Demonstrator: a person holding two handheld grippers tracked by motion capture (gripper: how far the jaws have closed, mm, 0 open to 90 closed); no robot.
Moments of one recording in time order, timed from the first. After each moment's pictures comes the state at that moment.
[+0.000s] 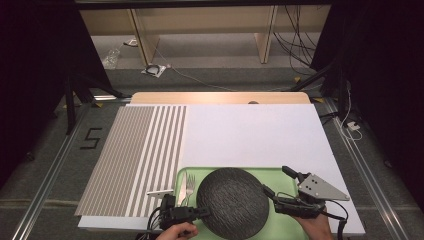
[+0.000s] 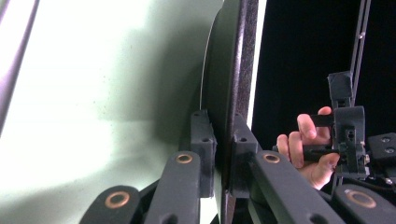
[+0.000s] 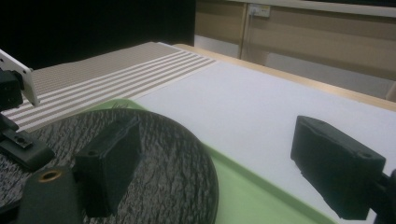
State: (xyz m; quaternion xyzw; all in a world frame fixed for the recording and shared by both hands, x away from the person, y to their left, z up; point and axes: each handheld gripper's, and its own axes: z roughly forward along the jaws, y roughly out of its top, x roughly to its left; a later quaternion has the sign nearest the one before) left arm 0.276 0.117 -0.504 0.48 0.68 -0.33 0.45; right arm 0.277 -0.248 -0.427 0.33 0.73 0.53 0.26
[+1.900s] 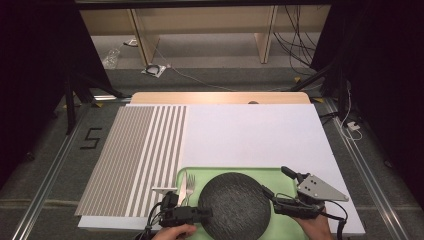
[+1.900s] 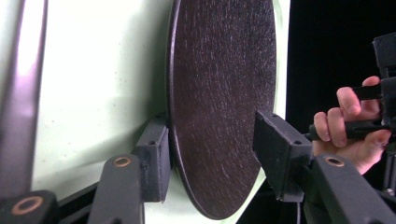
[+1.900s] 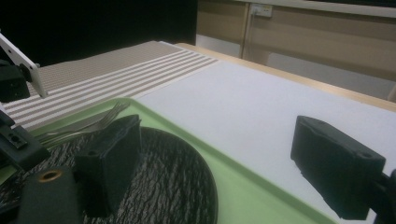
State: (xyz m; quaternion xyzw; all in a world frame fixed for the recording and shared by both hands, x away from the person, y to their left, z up) left arm 0.283 0.117 -0.498 0.56 0.66 -0.28 0.41; right arm 0.275 -0.246 -0.427 0.33 0.73 0.53 0.26
